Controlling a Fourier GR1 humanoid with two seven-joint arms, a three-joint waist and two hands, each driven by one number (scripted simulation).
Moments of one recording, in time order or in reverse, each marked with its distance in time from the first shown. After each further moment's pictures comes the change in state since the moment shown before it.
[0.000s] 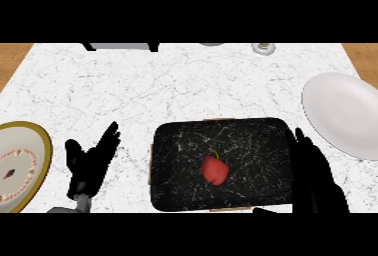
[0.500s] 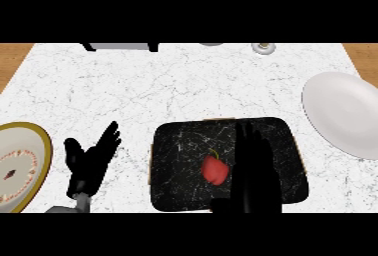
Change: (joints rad) left arm -0.005 -0.003 0.011 0.003 0.002 -0.011 0.009; right arm -0.134 0.345 0.060 0.249 0.127 0.149 0.065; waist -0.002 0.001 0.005
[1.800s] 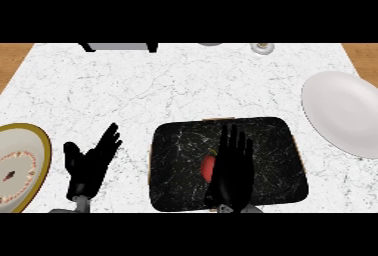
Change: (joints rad) left arm 0.019 -0.019 0.021 0.003 -0.021 -0.030 -0.026; right arm -0.080 0.065 -0.008 0.335 -0.016 -0.022 0.016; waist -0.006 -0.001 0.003
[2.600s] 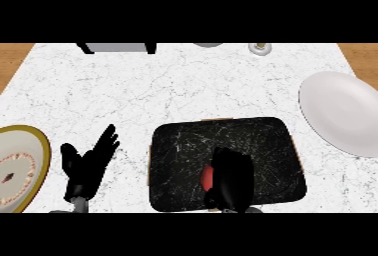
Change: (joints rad) left arm 0.012 -0.010 0.027 0.005 -0.010 -0.018 -0.006; right arm 0.017 -0.042 0.024 -0.006 0.037 0.017 -0.129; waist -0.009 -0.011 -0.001
